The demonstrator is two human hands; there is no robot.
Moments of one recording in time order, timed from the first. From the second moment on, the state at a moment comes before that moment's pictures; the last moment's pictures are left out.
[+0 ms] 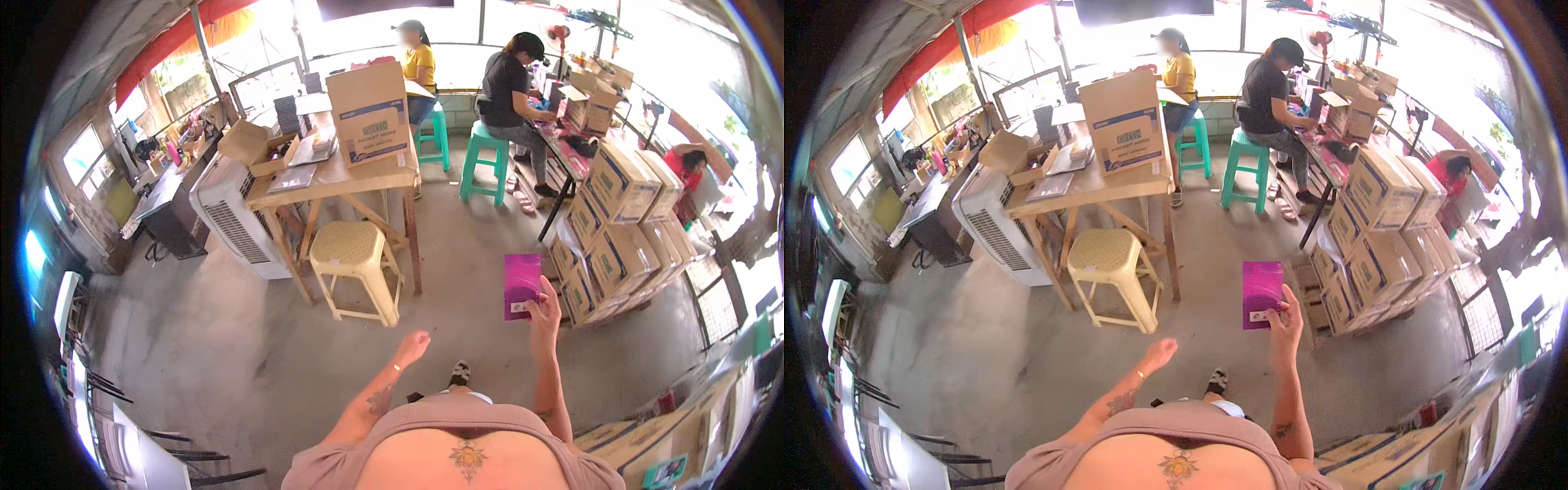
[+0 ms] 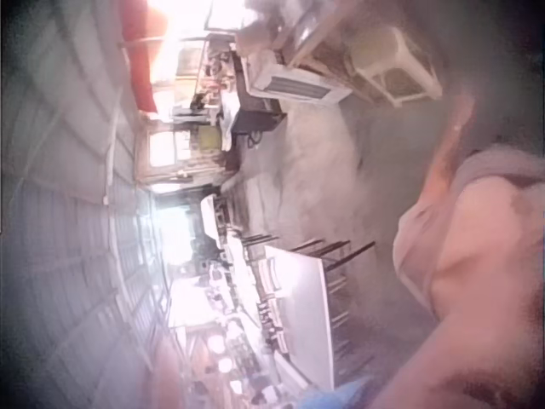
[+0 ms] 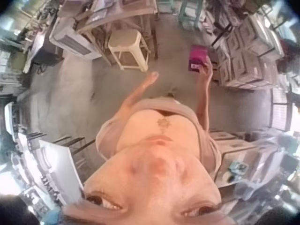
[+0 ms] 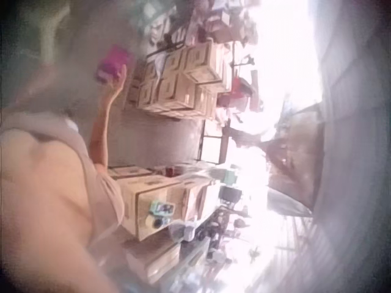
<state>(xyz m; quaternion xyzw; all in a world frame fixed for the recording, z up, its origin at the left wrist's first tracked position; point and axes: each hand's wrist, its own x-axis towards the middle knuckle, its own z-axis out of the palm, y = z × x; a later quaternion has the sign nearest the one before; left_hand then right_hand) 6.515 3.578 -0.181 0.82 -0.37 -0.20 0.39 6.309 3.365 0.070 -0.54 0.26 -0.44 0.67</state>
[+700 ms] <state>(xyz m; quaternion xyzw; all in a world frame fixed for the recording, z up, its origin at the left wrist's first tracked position) 6.902 3.159 0.060 0.50 -0.12 -0.26 0.82 6.795 2.984 0.104 -0.66 0.11 -0.27 0.69</state>
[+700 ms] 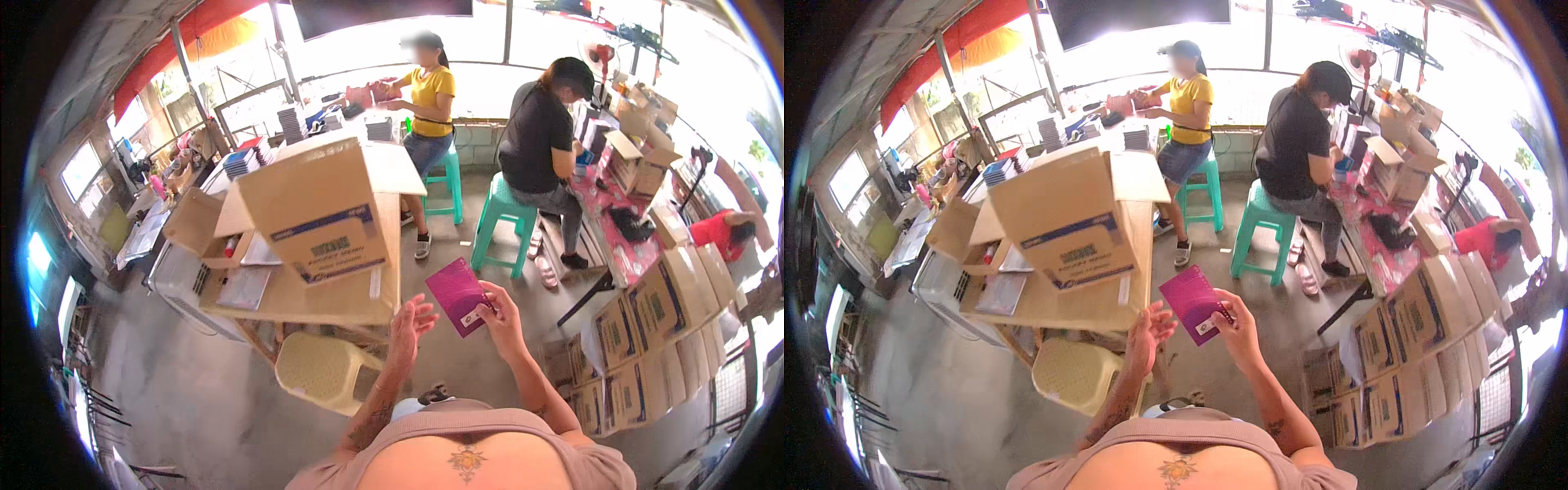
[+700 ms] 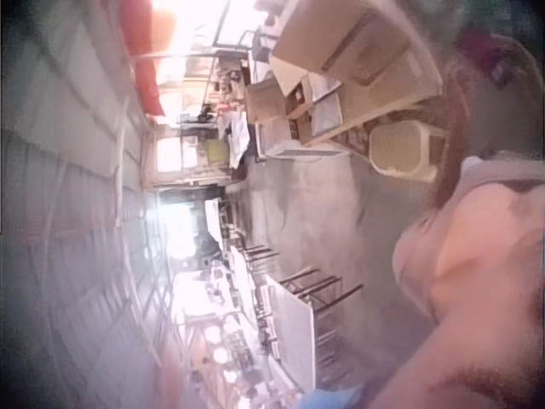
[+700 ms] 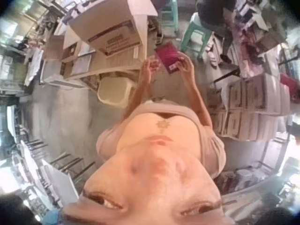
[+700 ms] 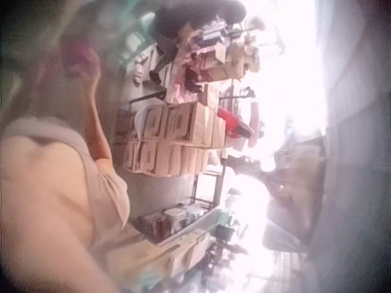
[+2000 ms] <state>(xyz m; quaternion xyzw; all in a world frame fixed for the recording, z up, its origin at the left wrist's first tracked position) 7.490 2.733 0.081 0.58 0.07 0.00 0.81 7.466 2.560 0.118 -0.79 -0.12 -0.22 0.56</state>
